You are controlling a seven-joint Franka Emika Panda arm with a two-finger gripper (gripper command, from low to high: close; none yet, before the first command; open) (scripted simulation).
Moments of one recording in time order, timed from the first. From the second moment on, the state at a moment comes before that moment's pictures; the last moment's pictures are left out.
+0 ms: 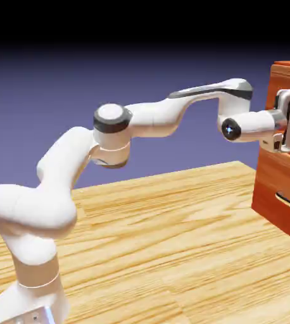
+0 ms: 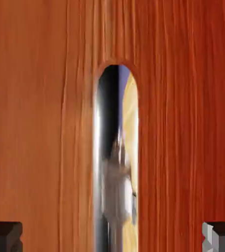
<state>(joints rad) -2.42 -1.20 1.76 -1.08 2.69 2.81 0.83</state>
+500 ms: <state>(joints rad) -2.24 -1.15 1.69 -1.37 2.76 2.71 0.72</state>
